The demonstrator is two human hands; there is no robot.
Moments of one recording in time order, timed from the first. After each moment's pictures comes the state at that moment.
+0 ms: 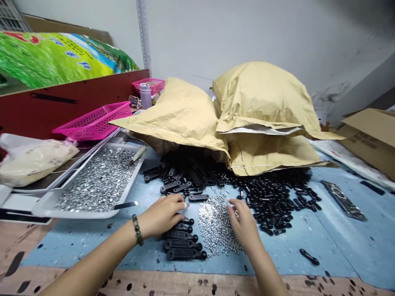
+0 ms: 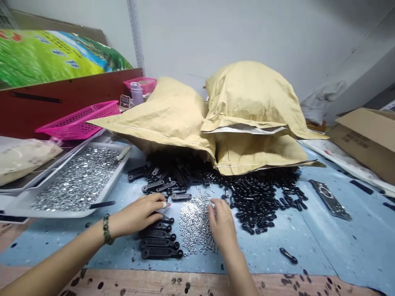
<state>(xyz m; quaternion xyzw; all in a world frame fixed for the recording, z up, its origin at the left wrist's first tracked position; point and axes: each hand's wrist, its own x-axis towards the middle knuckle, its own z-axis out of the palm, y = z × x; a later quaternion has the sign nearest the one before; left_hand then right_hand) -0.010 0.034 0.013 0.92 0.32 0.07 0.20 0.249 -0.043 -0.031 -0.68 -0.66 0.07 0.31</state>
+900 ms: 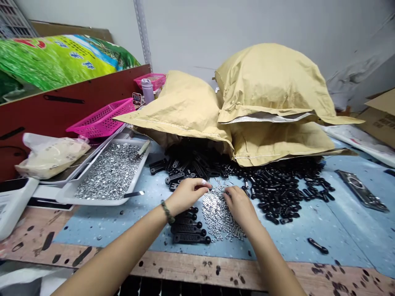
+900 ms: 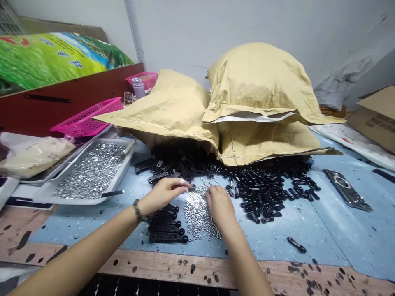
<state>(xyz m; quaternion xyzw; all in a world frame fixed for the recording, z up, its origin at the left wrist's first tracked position) 0.046 0.033 0.027 0.83 0.38 0.22 0.36 0.251 -0.022 -0.030 -0.67 -0.72 0.02 0.18</state>
